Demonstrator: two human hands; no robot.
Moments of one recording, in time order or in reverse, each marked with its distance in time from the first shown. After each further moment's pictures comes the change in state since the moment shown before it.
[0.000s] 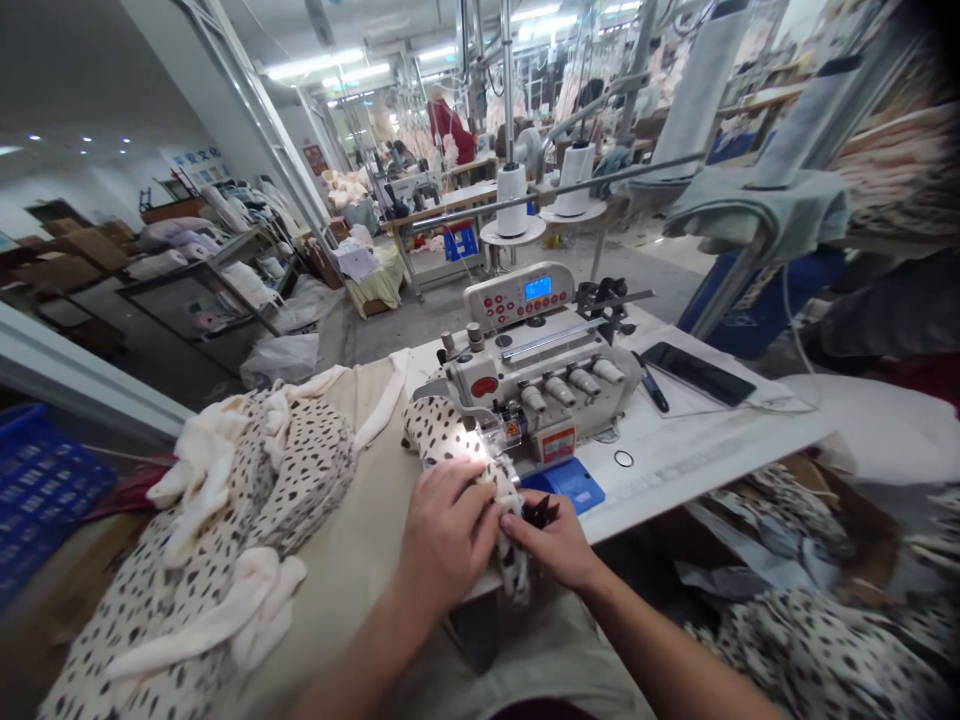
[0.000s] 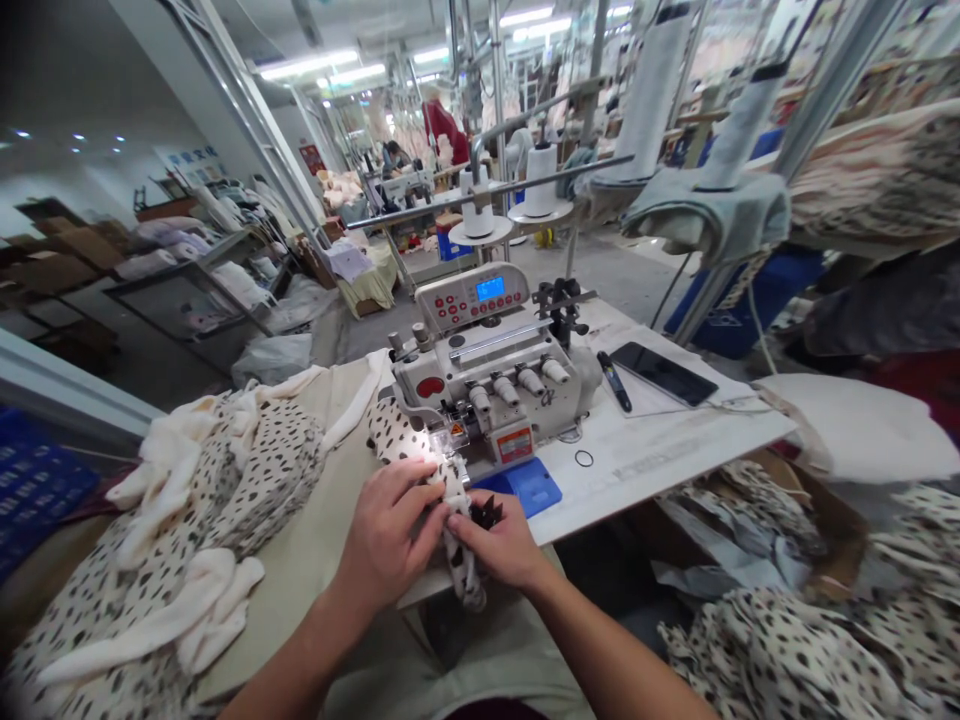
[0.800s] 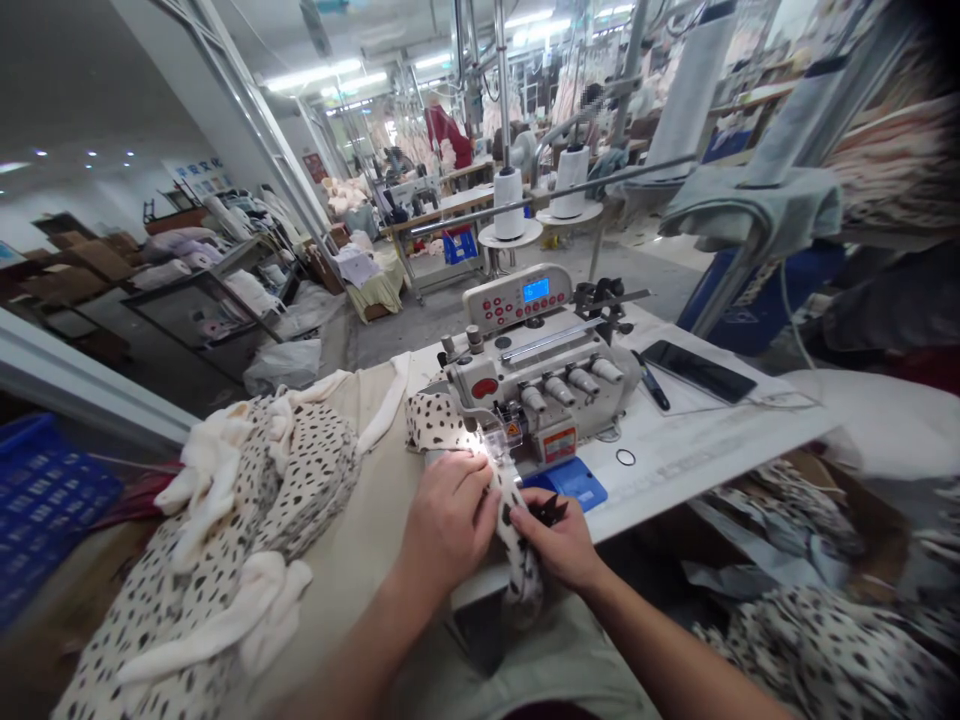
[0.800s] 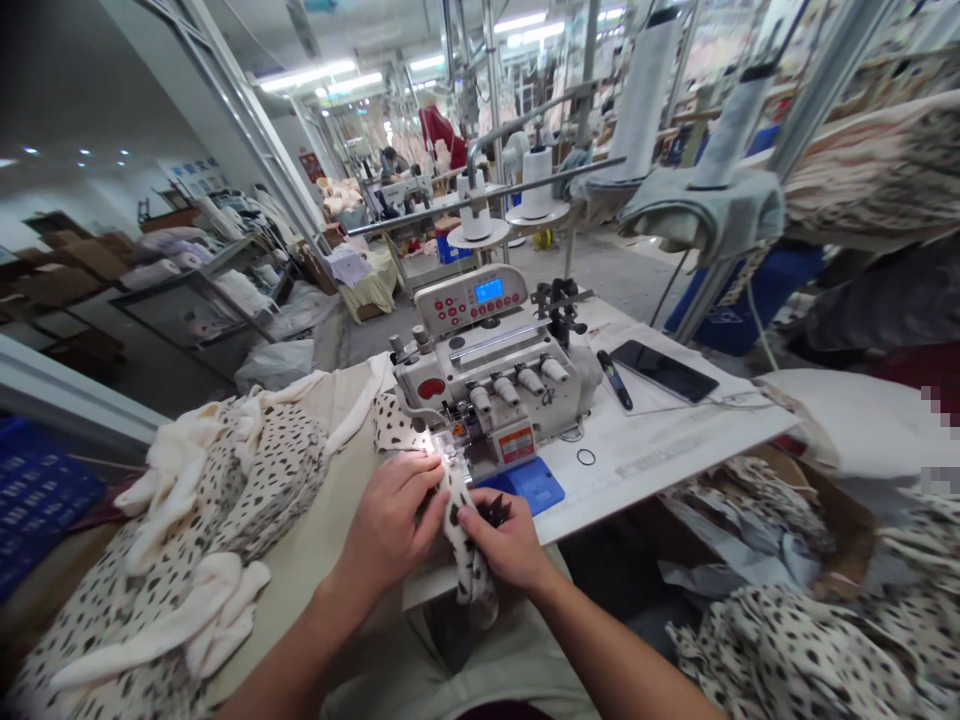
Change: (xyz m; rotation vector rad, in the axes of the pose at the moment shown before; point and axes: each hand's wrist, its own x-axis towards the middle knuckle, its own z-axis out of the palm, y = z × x) left_hand 0.014 -0.007 -0.001 0.001 -0.023 0.054; right_hand -0.001 0.007 0.002 0.032 0.104 -0.055
